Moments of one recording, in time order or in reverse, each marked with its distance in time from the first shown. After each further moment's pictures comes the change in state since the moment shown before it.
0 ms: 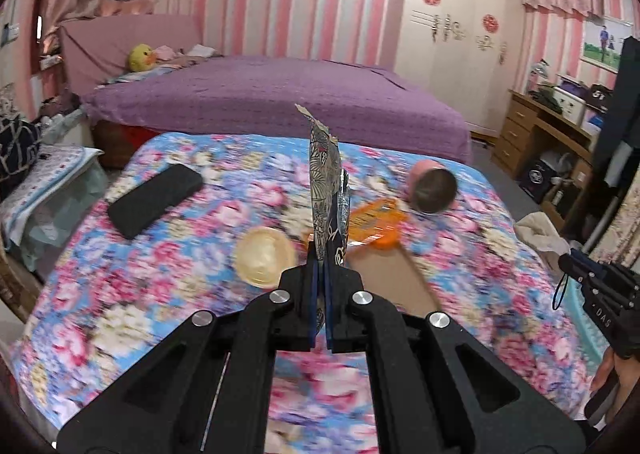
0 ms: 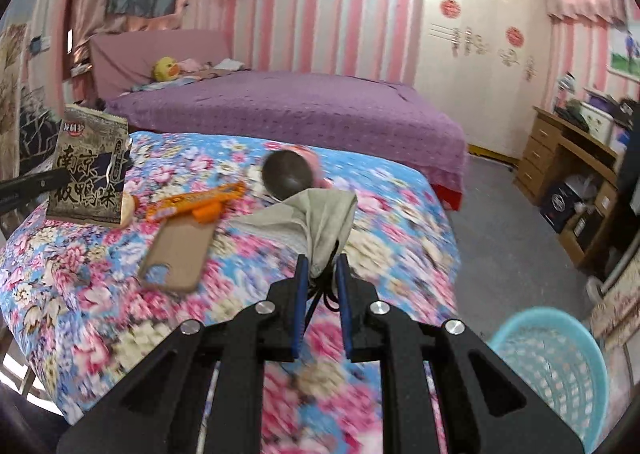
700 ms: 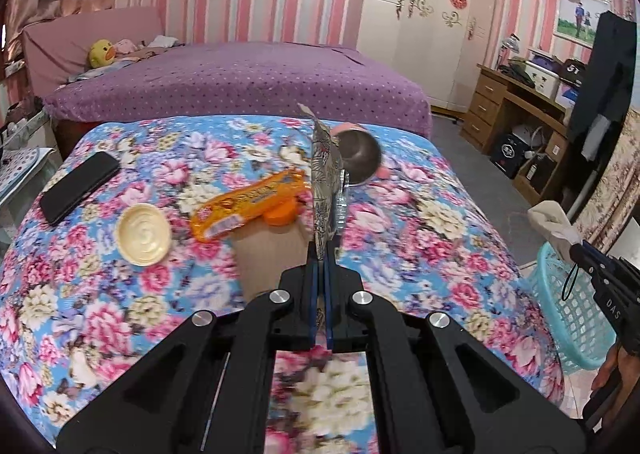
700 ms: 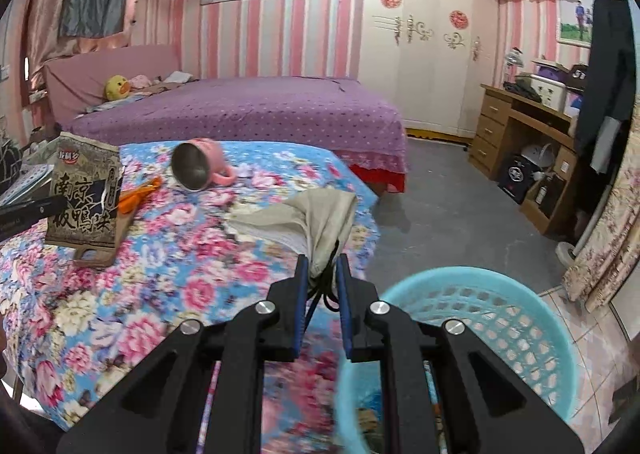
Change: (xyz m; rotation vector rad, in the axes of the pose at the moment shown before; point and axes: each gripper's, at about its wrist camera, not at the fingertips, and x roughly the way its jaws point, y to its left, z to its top) left arm 0.032 -0.097 -0.019 0.060 0.063 -0.090; right arm -0.023 -0.096 -0.033 0.105 -0.008 -0.137
